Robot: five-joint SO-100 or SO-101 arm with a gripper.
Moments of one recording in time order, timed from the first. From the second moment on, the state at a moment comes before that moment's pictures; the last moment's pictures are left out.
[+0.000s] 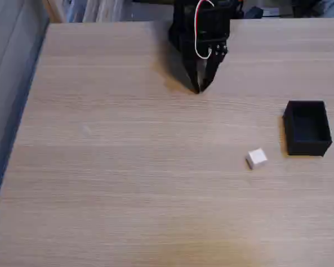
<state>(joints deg) -2.6 190.5 177.2 76.8 -91.5</state>
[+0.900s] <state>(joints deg) -4.0 190.5 177.2 76.8 -91.6</state>
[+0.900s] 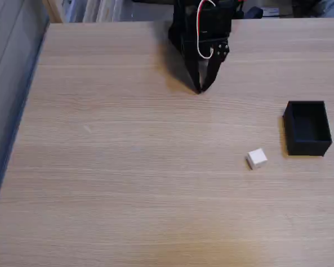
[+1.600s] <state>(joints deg) -3.2 190.5 177.2 76.8 -91.8</state>
